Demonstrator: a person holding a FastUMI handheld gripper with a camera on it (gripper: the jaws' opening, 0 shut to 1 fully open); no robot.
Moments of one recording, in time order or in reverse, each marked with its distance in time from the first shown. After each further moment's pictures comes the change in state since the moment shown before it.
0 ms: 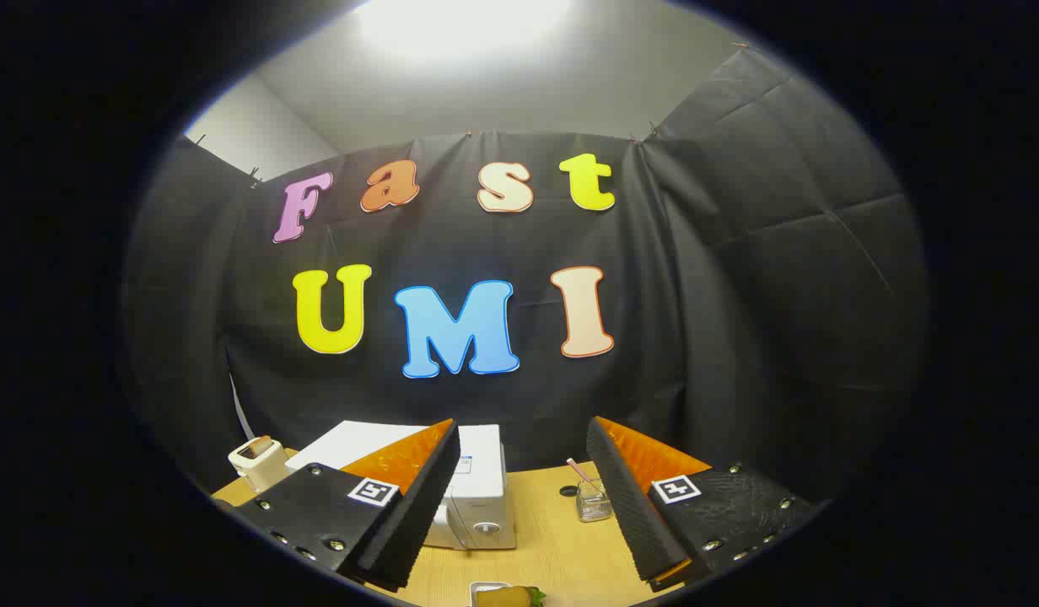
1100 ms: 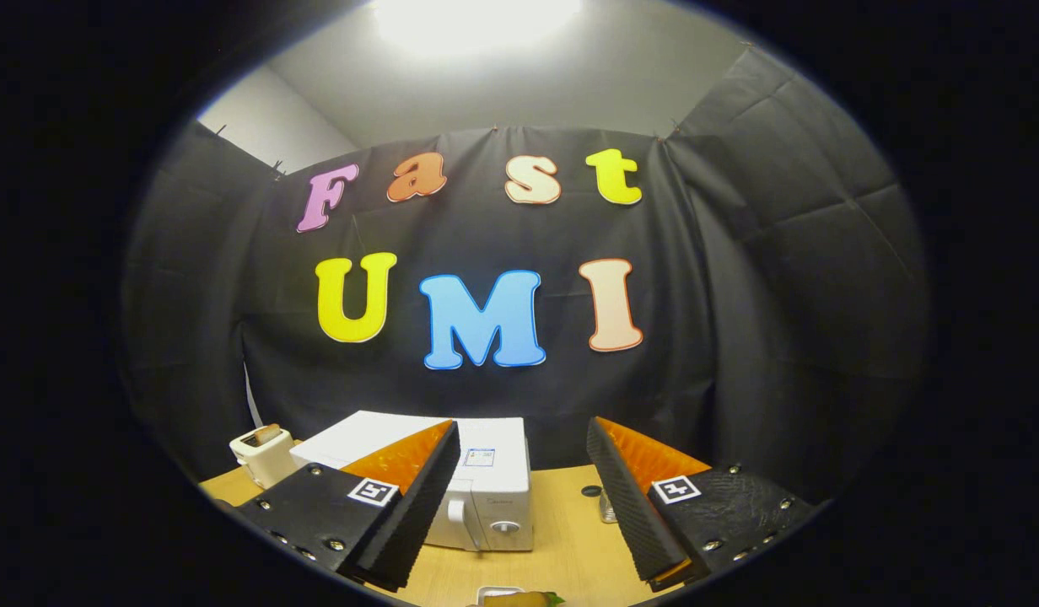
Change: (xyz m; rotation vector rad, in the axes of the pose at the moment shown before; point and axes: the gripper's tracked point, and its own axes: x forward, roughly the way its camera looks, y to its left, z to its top) arm 0.027 0.037 -0.064 0.003 0.004 0.088
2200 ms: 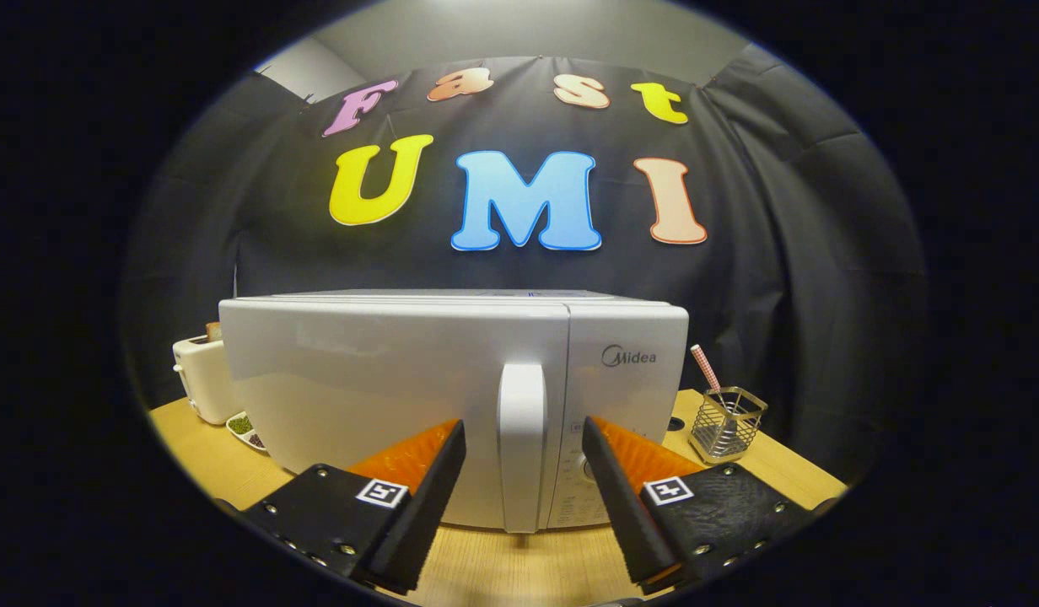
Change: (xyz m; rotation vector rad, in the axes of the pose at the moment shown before) arm 0.125 0.073 -0.250 -0.089 0.112 0.009
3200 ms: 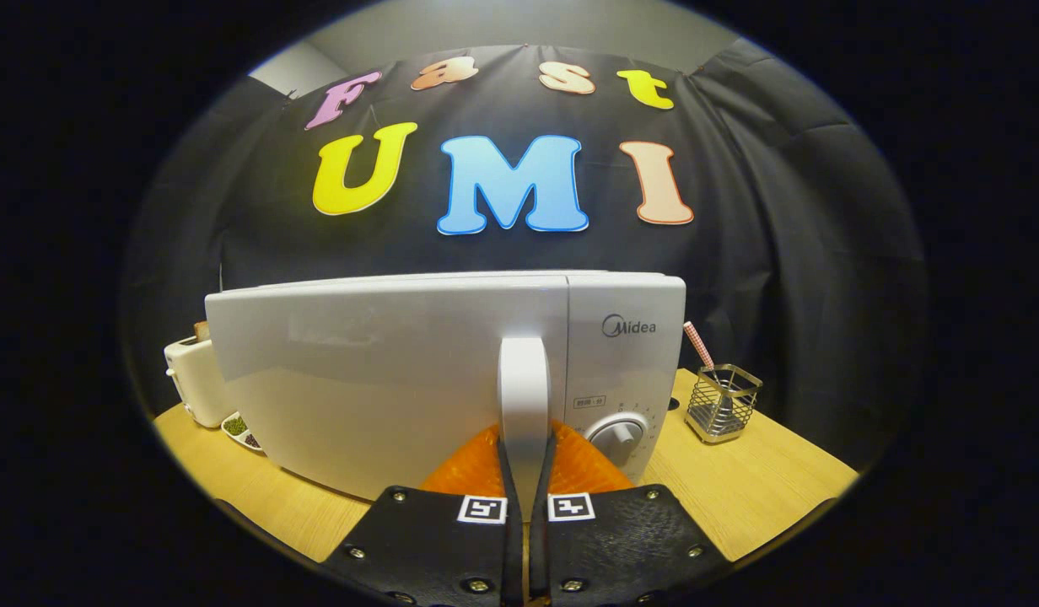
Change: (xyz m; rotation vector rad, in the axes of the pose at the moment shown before) arm -0.021 0.009 -0.009 0.038 0.054 -0.034
